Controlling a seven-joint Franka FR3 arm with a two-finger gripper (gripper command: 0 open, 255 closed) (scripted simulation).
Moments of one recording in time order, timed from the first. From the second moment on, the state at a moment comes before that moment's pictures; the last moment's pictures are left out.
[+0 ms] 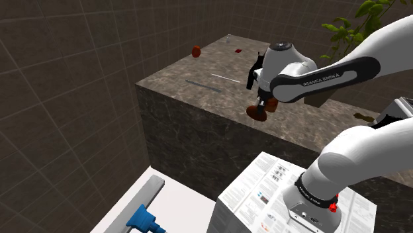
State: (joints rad) arm -0.17 -0.55 -0.08 -2.80 -0.45 2.33 -0.23
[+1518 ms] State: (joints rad) arm -0.23 -0.42 -0.10 -2.83 -0.57 2.50 -0.20
